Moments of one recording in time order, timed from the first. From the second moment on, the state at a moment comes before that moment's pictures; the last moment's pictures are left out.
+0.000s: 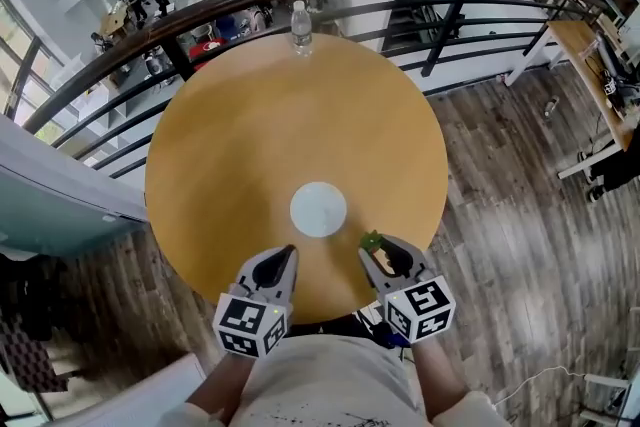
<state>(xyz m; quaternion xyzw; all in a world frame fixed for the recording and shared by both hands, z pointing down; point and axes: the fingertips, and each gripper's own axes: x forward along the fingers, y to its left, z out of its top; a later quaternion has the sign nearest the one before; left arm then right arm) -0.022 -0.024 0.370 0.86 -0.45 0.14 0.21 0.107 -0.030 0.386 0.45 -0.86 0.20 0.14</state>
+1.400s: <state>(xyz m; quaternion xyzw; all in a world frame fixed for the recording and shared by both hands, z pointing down) -0.046 -0.111 0.463 0.86 -0.41 0.17 0.25 0.052 -0.123 0.490 0.44 -0.84 0.24 0.22</state>
